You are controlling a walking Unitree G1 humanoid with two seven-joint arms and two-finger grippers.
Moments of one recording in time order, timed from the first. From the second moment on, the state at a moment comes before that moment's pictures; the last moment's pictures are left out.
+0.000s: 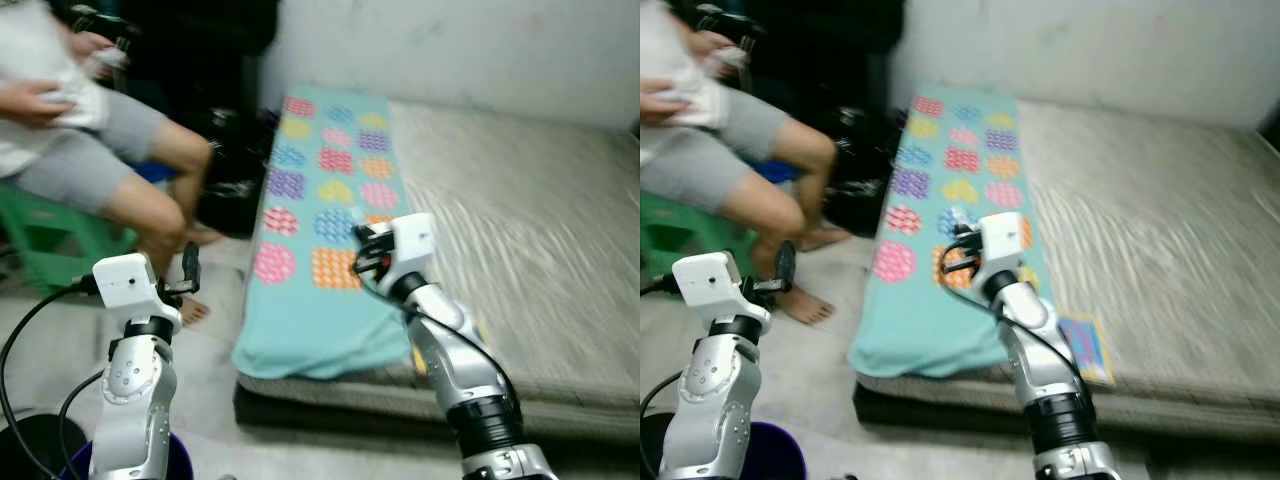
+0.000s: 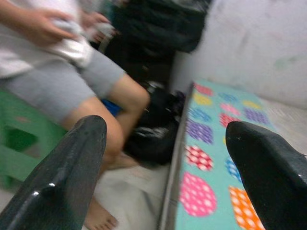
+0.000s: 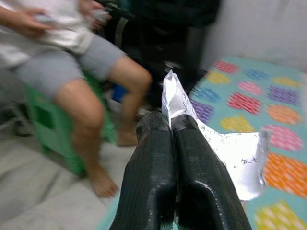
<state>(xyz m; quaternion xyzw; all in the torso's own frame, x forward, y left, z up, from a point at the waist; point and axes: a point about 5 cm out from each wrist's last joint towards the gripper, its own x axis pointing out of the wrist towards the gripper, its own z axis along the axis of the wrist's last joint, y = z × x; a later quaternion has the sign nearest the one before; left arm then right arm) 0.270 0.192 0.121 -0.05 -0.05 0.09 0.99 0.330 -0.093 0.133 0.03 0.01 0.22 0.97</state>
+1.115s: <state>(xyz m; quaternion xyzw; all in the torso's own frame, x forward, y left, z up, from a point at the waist) 0.264 0.187 0.109 -0.04 -0.03 0.06 1.00 0.322 -0.078 0.115 0.05 0.03 0.24 0.97</state>
